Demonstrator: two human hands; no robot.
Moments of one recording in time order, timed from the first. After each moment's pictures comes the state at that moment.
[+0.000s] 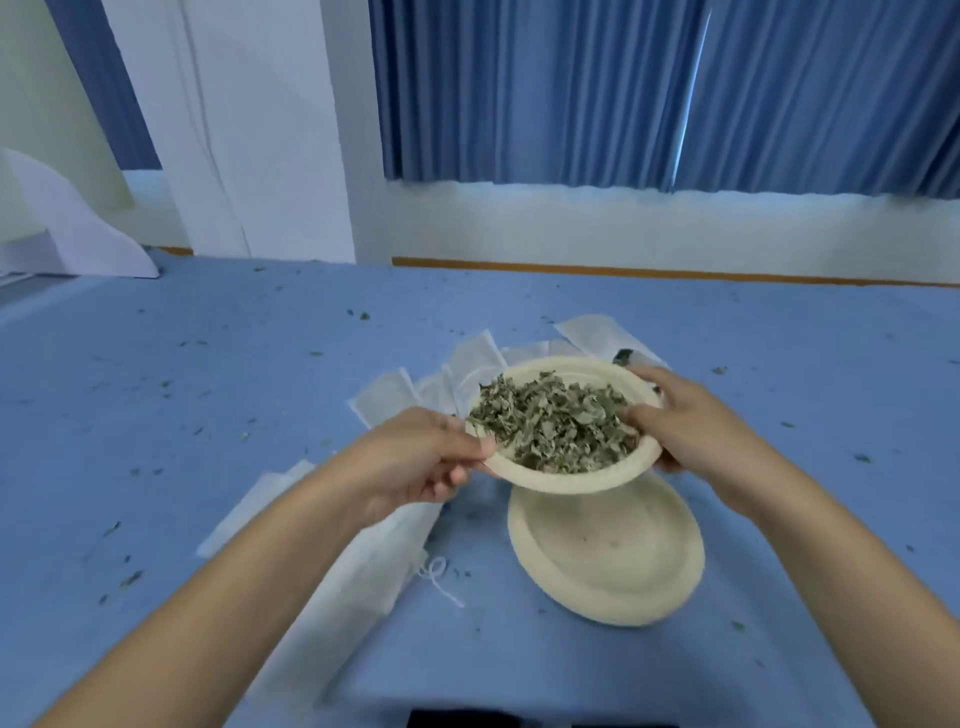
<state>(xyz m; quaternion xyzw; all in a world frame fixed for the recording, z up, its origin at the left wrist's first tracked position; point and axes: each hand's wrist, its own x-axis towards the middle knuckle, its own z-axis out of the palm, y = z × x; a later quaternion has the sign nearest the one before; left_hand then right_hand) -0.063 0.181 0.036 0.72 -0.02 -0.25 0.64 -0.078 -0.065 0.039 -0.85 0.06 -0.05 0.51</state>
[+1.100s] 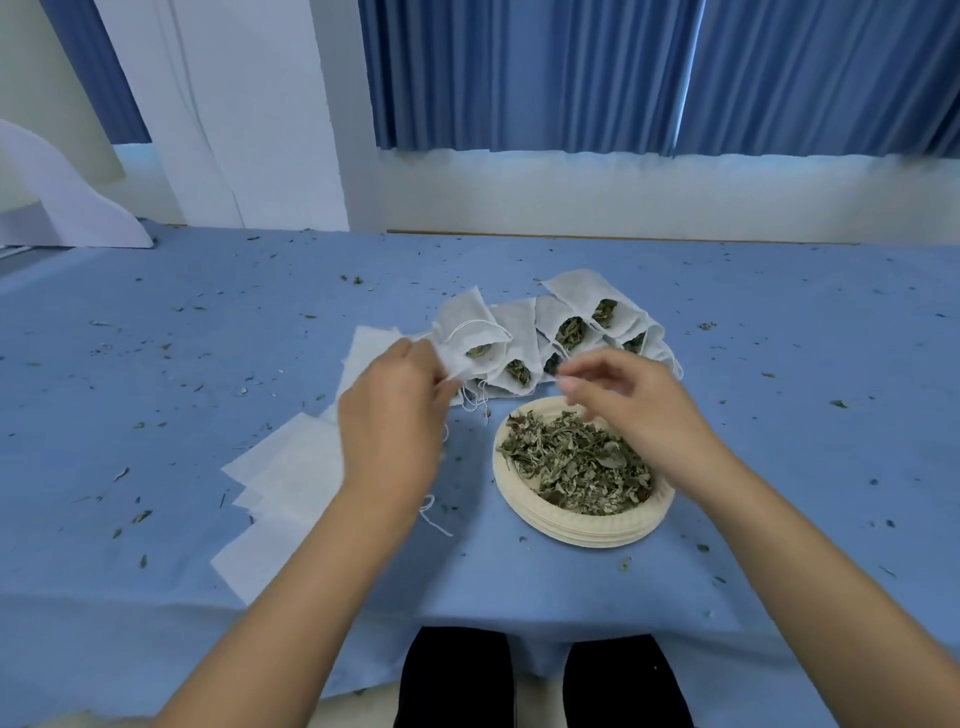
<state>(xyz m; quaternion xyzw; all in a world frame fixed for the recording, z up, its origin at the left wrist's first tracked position) -0.099 0.163 0.007 0.91 -0.08 0.33 0.23 -0.113 -0.046 0.011 -0.83 -0.07 -0.11 0.54</state>
